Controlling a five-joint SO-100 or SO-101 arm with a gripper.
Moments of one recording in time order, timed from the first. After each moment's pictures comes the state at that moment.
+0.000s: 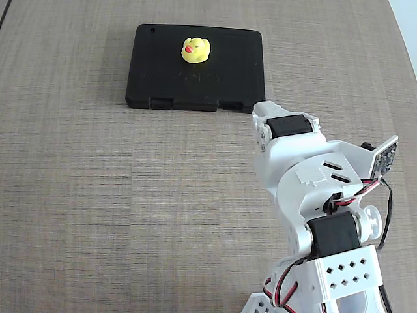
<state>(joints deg) -11.5 181.6 178.4 31.6 -1.9</state>
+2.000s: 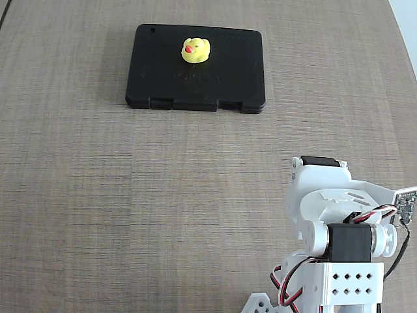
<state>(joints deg) 2.5 189.0 179.8 59.4 -1.9</state>
